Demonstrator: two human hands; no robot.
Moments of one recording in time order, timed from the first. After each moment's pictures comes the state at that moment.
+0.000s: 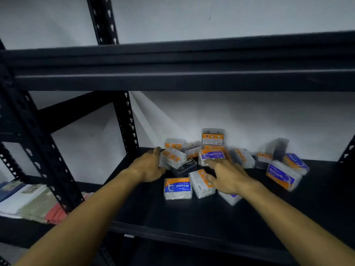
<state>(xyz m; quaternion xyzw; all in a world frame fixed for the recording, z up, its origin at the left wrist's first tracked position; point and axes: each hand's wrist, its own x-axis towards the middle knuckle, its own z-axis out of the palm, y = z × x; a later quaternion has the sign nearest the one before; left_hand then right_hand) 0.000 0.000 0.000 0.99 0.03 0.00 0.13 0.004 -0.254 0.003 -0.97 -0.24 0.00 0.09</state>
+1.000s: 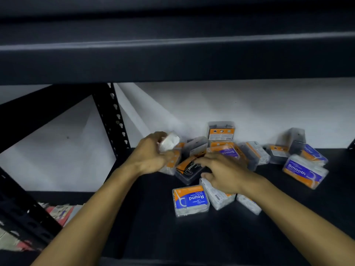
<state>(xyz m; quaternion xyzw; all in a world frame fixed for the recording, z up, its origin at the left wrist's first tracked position) 0.064 0.039 0.006 0.93 -0.06 0.07 0.36 0.055 -0.194 -0.007 -0.95 -0.30 -0.02 0.11</state>
